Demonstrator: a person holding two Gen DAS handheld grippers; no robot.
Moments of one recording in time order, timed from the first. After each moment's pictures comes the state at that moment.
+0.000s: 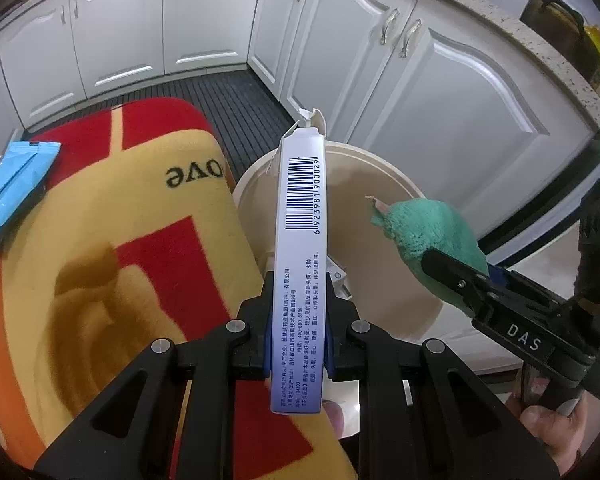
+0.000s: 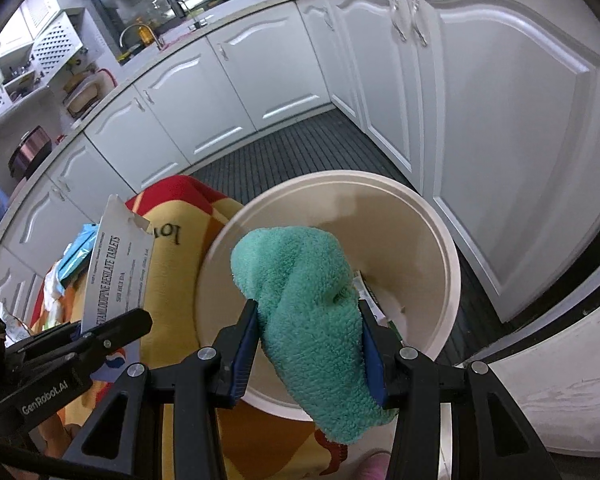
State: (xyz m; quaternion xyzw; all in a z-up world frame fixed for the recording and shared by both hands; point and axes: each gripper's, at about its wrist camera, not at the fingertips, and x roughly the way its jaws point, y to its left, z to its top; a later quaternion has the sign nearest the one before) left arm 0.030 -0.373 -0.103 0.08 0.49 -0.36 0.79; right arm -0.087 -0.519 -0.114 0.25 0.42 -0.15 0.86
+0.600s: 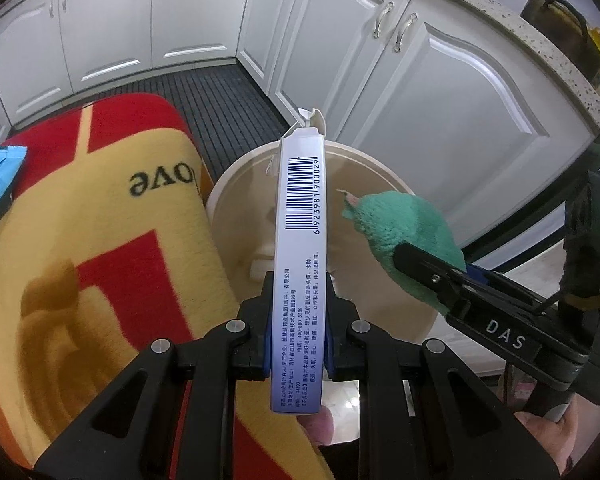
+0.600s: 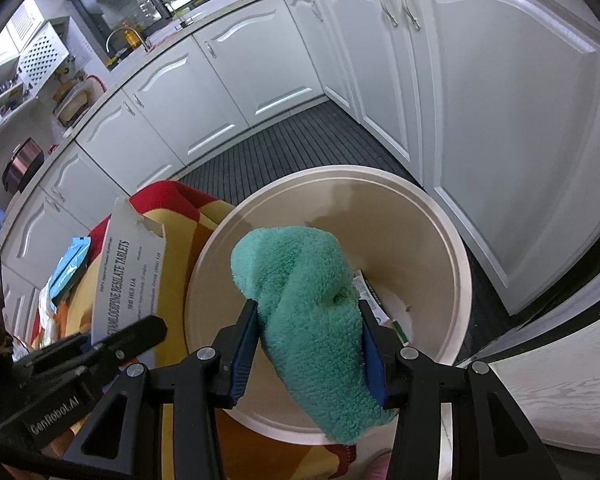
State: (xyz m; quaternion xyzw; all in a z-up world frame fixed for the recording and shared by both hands) left arm 0.039 -0.386 -0.114 0.07 0.50 -0.38 0.77; right arm -0.071 -0.527 -0.126 0.28 0.42 -0.15 0.85
